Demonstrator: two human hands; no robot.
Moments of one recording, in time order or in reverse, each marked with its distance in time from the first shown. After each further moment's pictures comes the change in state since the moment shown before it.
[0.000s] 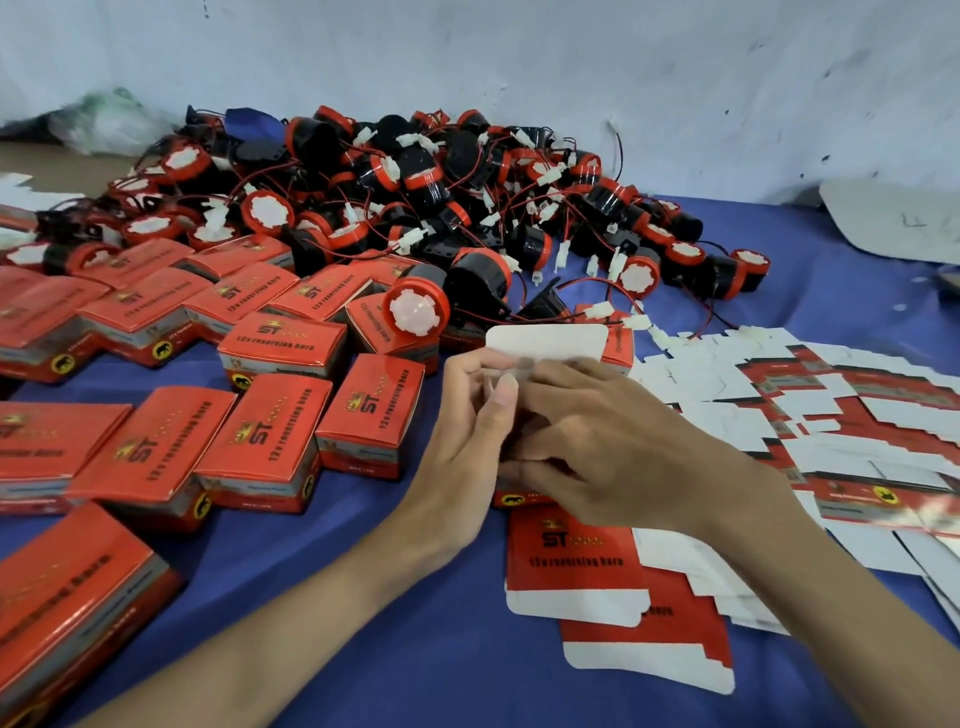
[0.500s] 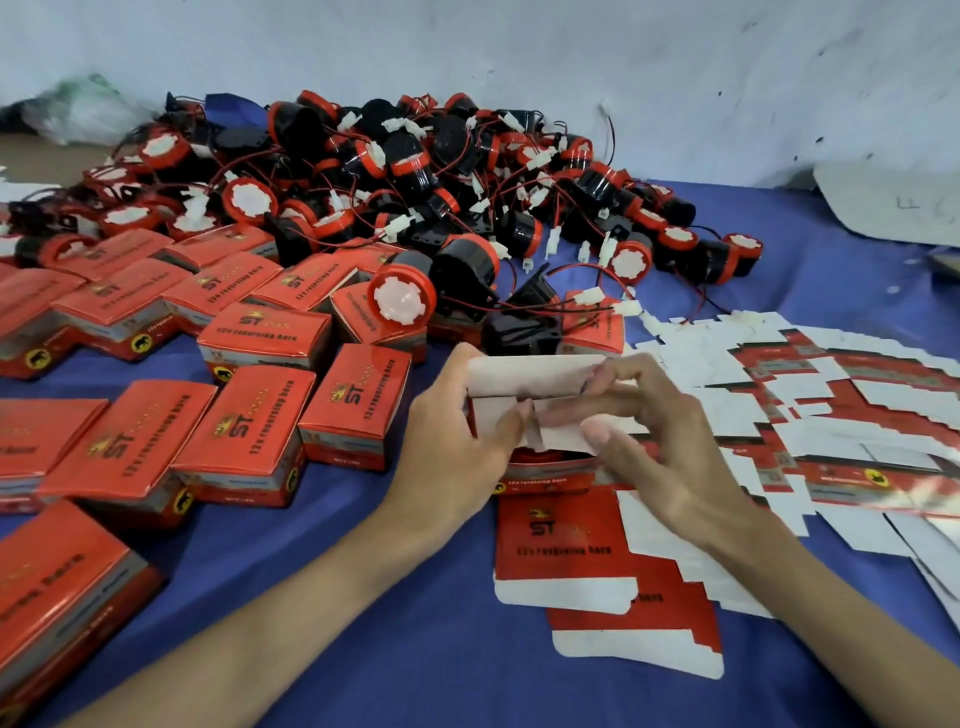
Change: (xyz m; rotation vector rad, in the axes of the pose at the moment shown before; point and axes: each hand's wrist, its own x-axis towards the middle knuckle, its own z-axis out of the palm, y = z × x) left_hand 0.007 -0.007 0.001 0.403 0.097 0.070; right_hand -0.047 0.003 0.021 0.821 0.395 0.446
